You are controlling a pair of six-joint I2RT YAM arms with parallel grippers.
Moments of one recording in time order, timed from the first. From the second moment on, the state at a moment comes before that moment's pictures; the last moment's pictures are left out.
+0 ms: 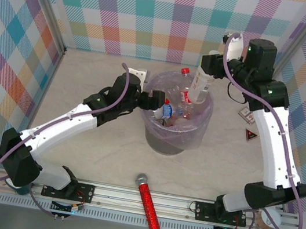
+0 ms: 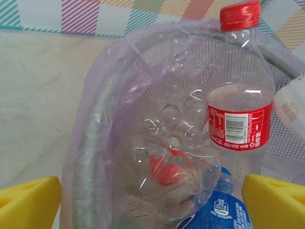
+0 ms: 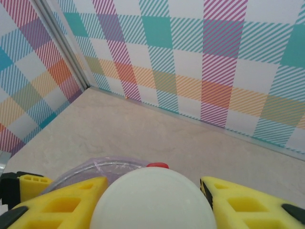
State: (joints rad) left arm -0.70 1.35 1.21 -0.34 -0.09 -0.52; right arm 0.32 1.46 1.91 -0.81 -0.29 0.03
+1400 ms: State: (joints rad) left arm -0.68 1.41 1.33 -0.36 -0.12 -0.50; right arm 0.30 1.36 1.68 -0.86 -0.42 0.05
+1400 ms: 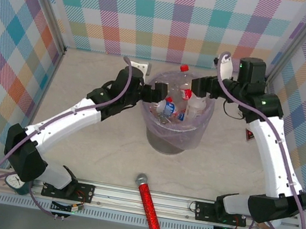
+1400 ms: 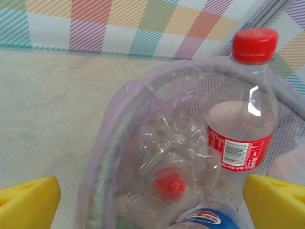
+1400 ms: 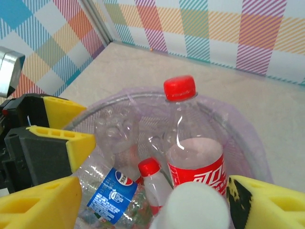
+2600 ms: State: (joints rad) left arm -0.36 0.95 0.93 -0.60 -0.44 -0.39; right arm 0.01 1.41 1.66 -0.83 -0.37 0.18
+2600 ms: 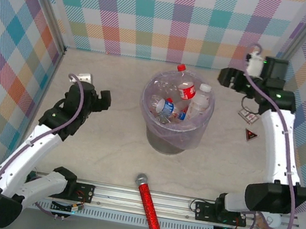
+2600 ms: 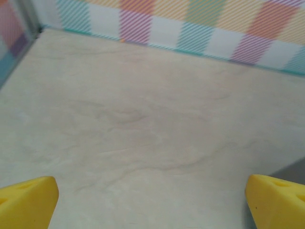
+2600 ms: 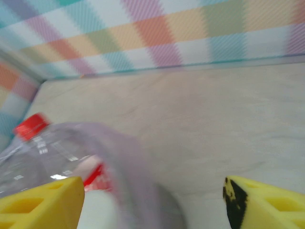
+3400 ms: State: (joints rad) left arm -0.25 1.38 0.45 0.32 -0.49 -0.19; right arm -0.07 1.34 0.59 -0.10 -0.05 0.24
